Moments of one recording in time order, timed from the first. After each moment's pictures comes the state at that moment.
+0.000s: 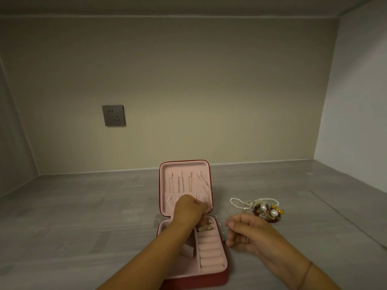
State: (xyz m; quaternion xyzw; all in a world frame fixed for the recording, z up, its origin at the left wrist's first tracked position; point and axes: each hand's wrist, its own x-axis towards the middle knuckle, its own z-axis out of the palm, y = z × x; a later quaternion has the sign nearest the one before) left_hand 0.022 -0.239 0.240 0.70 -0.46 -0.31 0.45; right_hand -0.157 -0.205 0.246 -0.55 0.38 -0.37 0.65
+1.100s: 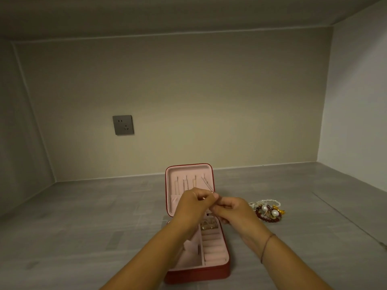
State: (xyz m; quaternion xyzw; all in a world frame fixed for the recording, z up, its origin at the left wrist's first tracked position) left_hand 0.008 -0.187 0.281 0.53 -0.57 -0.30 0.56; right_hand -0.121 -0.209 0.269 -0.64 0.34 -0.42 0.55
